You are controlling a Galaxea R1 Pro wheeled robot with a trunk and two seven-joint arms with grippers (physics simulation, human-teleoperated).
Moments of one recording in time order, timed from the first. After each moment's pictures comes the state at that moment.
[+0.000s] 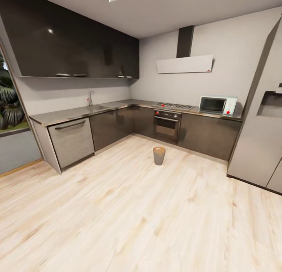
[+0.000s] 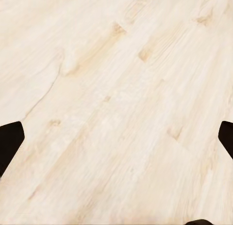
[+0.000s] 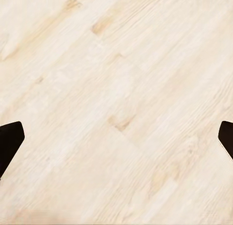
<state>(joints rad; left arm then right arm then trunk) 0.06 0.19 0.02 -0.90 0.36 0.13 -0.45 -0.05 -0.18 -0.12 -0.67 0.01 -0.01 0.35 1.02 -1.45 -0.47</state>
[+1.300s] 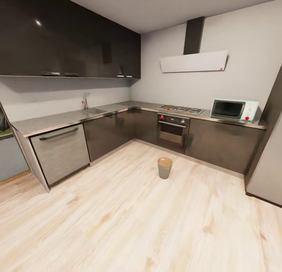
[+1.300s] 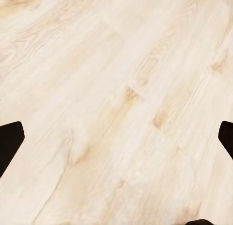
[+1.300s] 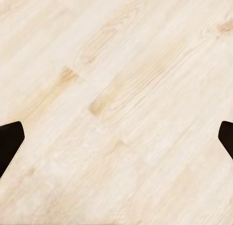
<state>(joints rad) 0.06 0.19 0.03 -0.90 0.36 0.13 -0.45 -0.05 -0.18 -0.13 -0.67 0.01 -0.01 0.34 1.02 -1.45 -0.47</state>
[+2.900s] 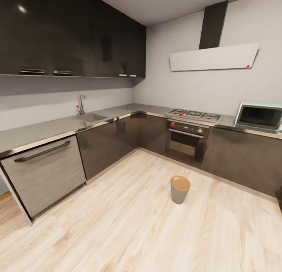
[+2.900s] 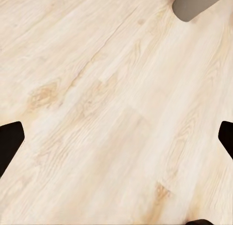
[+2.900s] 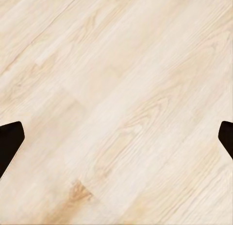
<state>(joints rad) 0.06 0.19 0.02 -0.90 0.35 0.13 -0.45 -0.05 -0.18 -0.13 -0.67 0.01 -0.01 0.35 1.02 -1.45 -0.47</state>
